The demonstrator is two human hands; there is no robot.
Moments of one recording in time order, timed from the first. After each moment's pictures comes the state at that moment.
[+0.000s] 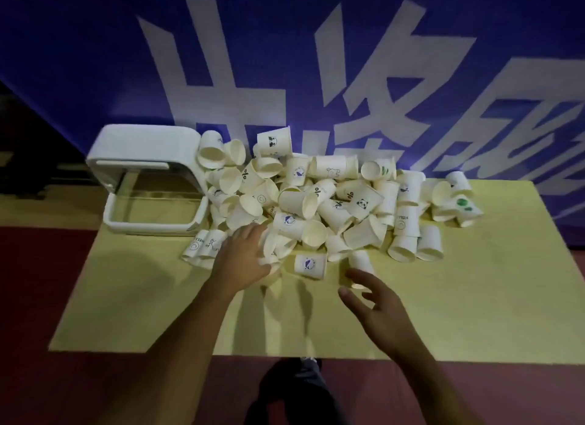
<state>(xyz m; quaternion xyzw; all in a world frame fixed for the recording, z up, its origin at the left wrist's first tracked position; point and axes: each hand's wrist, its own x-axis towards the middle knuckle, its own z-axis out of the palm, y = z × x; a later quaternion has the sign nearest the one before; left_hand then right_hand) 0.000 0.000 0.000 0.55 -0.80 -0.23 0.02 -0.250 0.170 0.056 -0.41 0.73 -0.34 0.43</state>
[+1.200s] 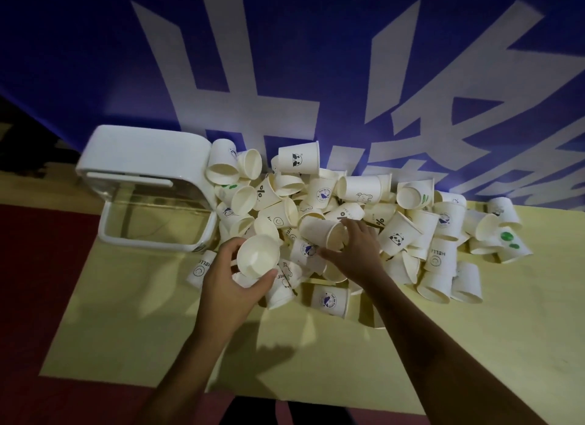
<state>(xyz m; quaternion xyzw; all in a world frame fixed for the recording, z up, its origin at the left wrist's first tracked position) 0.018 -0.021 0.027 0.62 -0.57 -0.40 0.36 -0.246 -0.058 -0.025 -0.53 0.78 -0.15 0.29</state>
